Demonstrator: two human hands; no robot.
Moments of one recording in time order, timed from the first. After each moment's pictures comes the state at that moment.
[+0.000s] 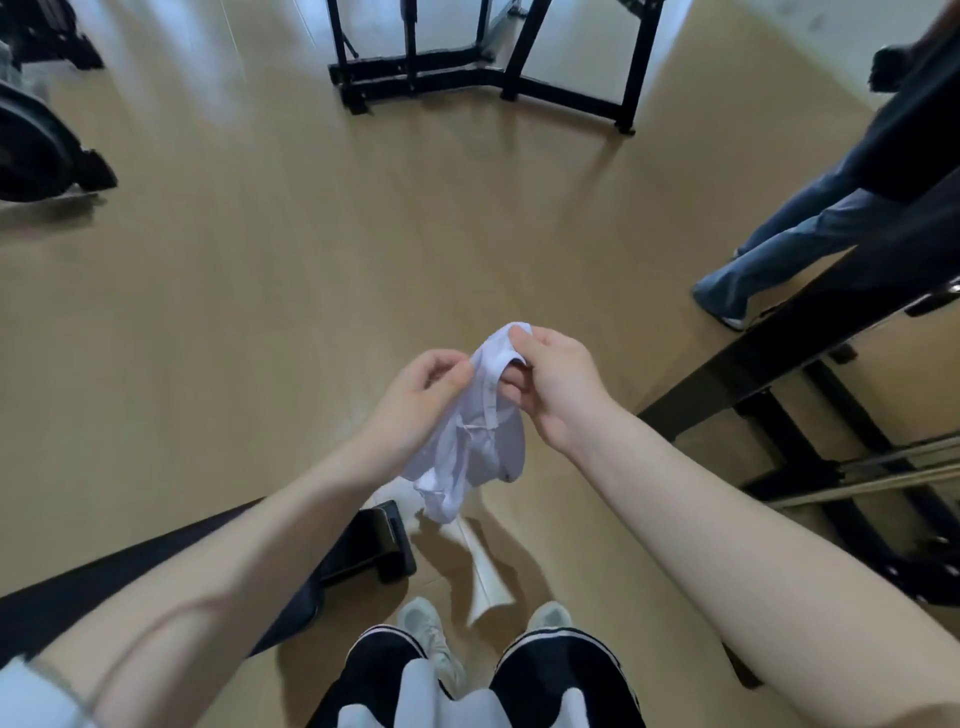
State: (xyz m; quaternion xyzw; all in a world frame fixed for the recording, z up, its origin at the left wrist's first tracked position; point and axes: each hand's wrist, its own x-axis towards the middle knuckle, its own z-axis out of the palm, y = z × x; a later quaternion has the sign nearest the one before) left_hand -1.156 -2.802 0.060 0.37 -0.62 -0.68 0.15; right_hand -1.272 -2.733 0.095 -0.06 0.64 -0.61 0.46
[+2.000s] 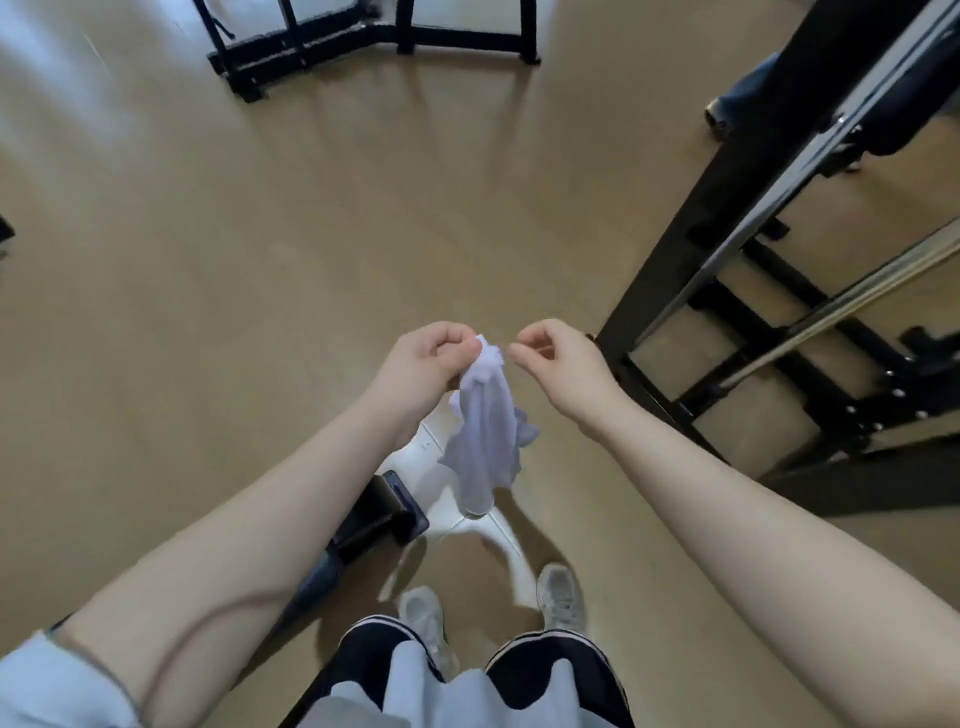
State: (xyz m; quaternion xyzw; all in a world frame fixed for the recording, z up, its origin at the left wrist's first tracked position) left_hand -1.150 -2.741 0.064 0.29 -0.64 -0.71 0.06; right_hand -1.255 -2.620 0.058 -0.24 0.84 -0.40 0.27
